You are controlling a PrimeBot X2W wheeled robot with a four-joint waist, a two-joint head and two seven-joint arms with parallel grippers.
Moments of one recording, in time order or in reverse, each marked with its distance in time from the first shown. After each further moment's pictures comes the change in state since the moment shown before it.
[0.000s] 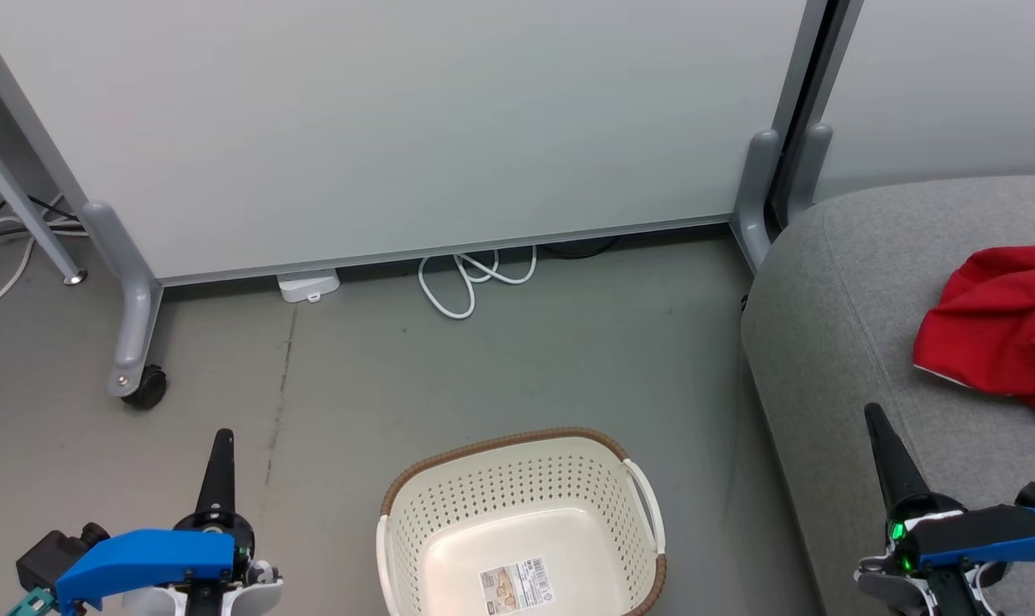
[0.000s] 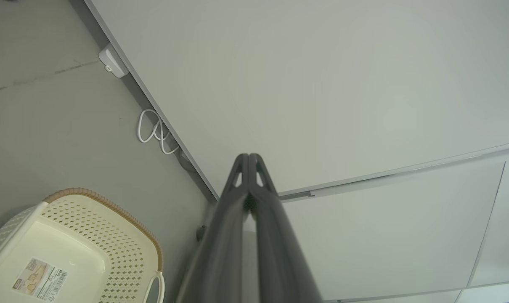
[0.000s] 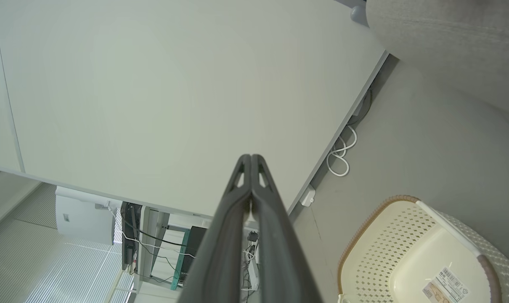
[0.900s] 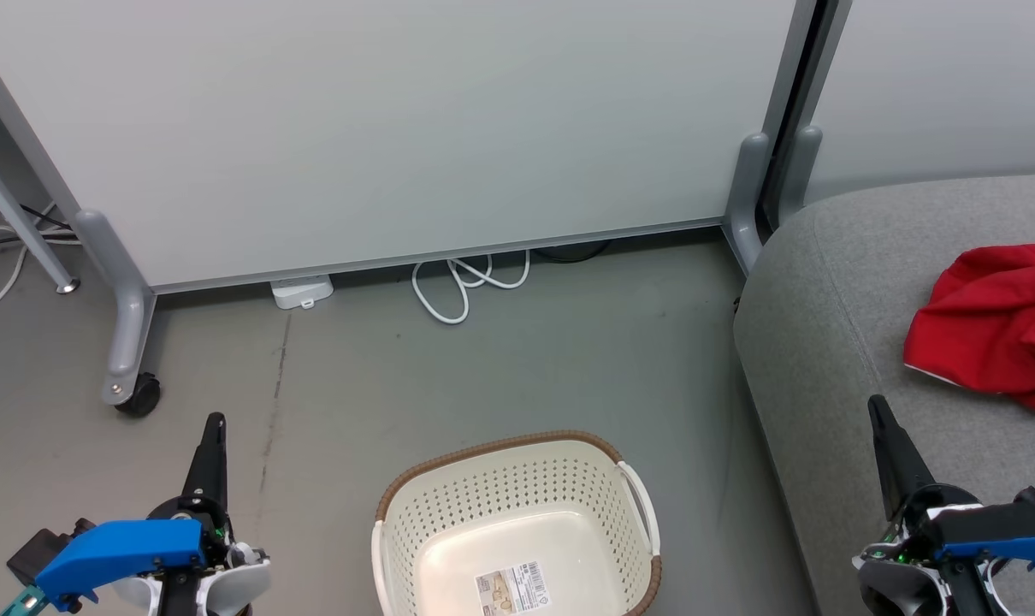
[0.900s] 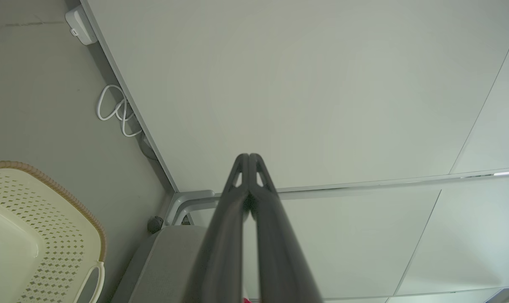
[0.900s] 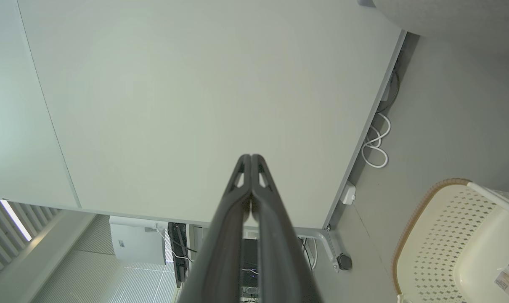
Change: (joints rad) left arm -0.020 -0.005 0.036 -0.020 -0.194 0.000 0.058; right arm -0.017 0.000 -0.002 0.012 0.214 0.000 0.016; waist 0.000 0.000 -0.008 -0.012
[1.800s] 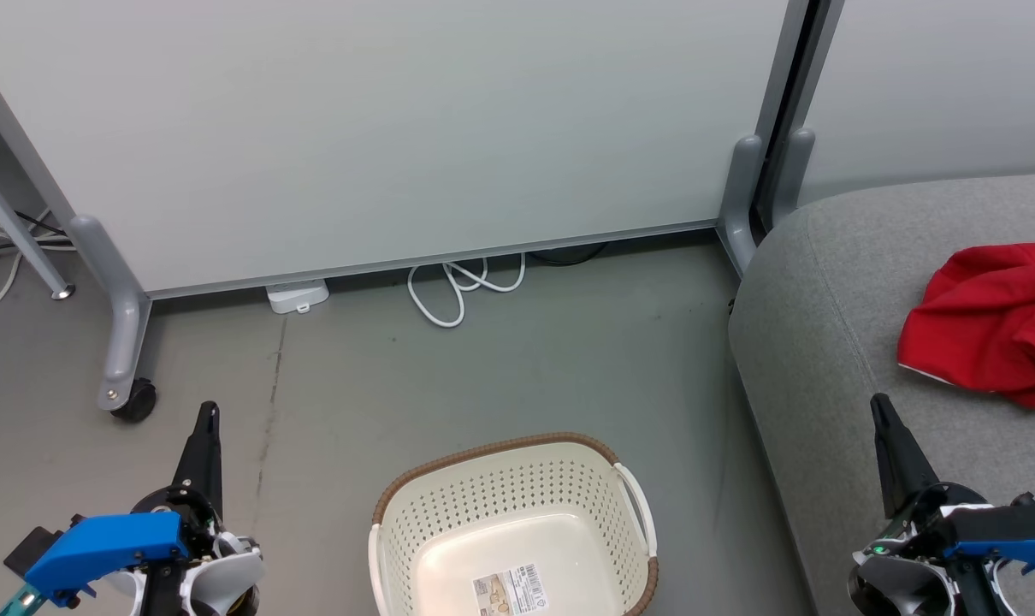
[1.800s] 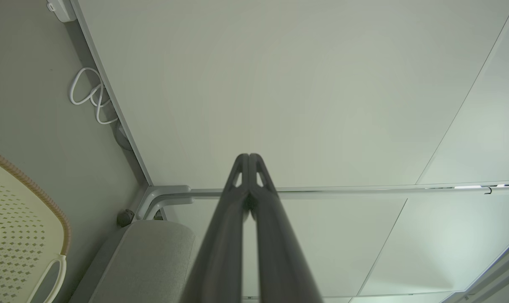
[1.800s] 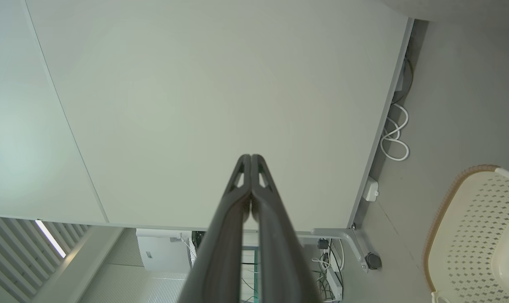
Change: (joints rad) left arm -0.014 -0.003 0.024 -0.011 -0.117 0.000 0.036; right arm -0.005 0.000 -0.001 0.007 0.129 0.000 0.009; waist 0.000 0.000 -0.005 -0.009
